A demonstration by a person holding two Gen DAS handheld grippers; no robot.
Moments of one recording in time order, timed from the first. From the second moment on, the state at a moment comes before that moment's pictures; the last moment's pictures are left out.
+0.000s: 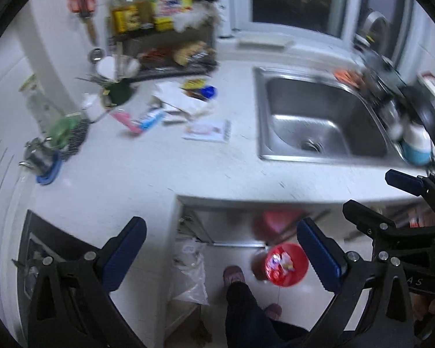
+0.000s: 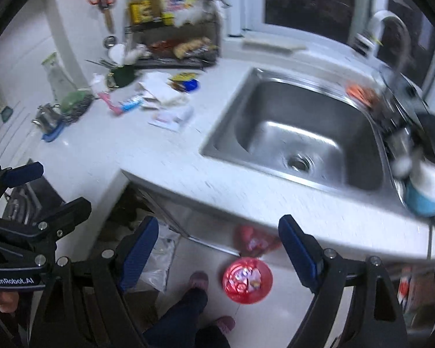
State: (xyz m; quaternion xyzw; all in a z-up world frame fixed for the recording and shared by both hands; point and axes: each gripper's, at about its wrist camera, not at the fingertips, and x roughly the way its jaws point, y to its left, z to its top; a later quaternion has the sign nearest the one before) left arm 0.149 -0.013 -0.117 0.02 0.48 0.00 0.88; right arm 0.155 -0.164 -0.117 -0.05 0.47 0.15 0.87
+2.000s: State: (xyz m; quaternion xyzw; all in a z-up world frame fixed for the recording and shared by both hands) left arm 0.332 0.276 -0.200 -0.17 0.54 0.16 0.81; right arm 0.385 0.134 -0.174 -0.15 0.50 0.38 0.76
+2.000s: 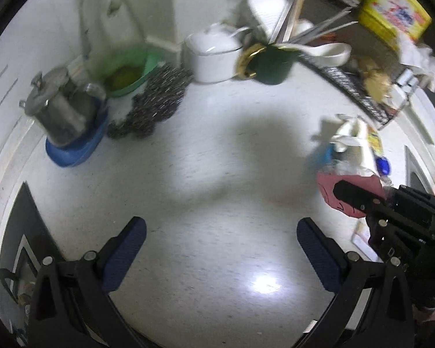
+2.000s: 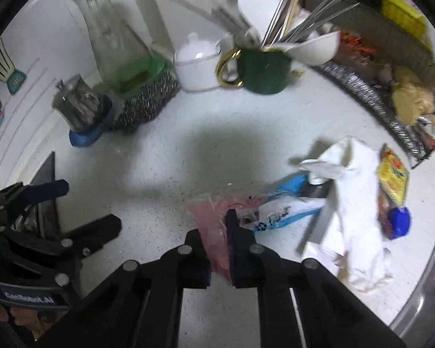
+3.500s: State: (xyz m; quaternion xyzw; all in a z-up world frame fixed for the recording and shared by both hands) left arm 0.501 0.138 -0.242 -0.08 0.60 -0.06 0.79; right arm 0.458 -0.022 -0.185 -0.02 0.52 0.15 0.84
